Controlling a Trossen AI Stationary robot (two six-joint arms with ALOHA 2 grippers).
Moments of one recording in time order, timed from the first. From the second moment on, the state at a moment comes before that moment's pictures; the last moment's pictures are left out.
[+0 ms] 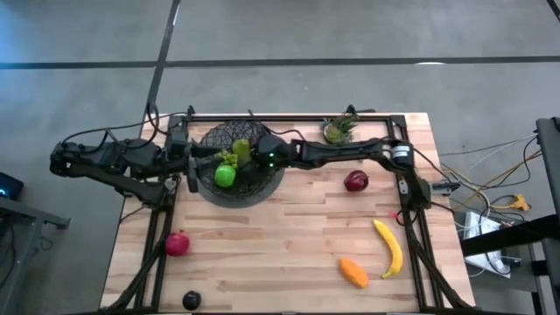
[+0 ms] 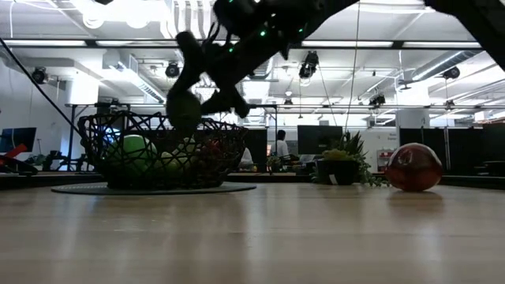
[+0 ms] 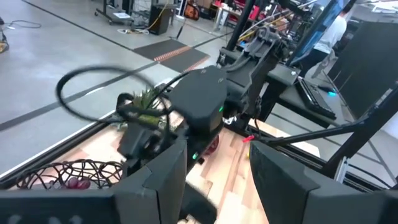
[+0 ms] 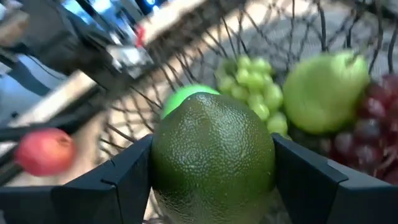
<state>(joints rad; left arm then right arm) -0.20 0.74 1.03 -0.48 -0.50 -0.43 -0.15 2.11 1.68 -0.12 0.02 0.52</state>
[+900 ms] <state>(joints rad) -0.20 0.76 1.02 -0.49 -0.50 -0.44 -0.16 2.47 2.35 -0.87 0.16 0.36</state>
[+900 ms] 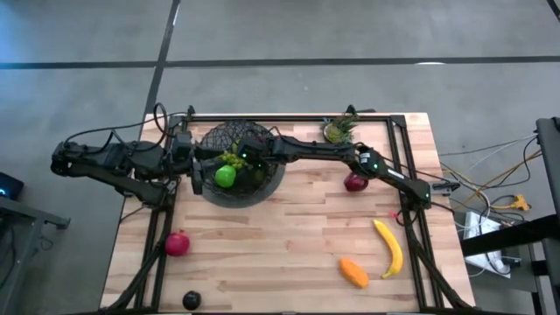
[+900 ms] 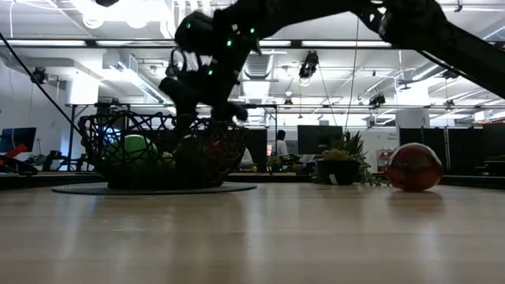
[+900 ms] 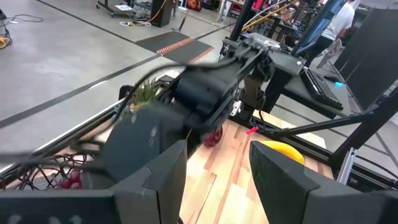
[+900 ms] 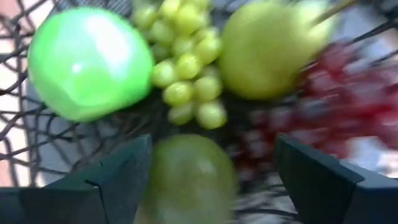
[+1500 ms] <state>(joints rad) -0.20 0.76 1.02 -0.49 -0.50 -0.44 -0.16 2.14 2.35 -1.29 0.34 0.19</state>
